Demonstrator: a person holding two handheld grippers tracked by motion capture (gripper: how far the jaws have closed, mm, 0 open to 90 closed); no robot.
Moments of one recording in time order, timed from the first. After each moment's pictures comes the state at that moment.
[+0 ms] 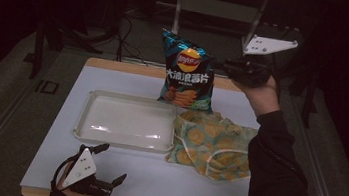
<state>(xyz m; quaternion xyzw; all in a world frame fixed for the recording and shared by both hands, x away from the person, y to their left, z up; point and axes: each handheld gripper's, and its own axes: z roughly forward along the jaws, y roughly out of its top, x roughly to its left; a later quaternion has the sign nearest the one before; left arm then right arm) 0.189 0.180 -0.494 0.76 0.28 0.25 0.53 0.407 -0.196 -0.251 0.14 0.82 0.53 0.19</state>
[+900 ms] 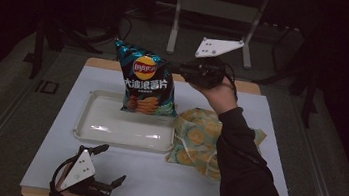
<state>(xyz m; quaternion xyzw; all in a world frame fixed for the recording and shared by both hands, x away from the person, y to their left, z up) 0.185 0.181 -0.494 0.76 0.27 0.26 0.53 0.406 -0.105 -0.278 0.08 0.83 0.55 0.12</state>
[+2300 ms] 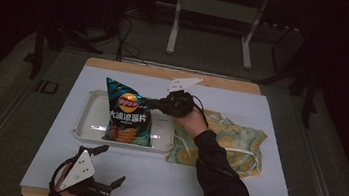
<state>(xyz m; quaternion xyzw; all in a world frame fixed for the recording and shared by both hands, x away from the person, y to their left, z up) 0.184 0.182 -0.493 0.76 0.27 0.25 0.53 0.422 -0.068 -0.416 0.11 0.85 0.51 0.01</state>
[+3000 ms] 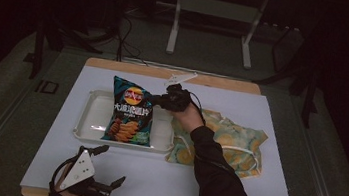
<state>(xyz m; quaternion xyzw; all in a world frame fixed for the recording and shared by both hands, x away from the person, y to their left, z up) 0.184 0.182 -0.493 0.76 0.27 0.25 0.53 0.451 -0.059 -0.435 0.20 0.86 0.46 0.03</state>
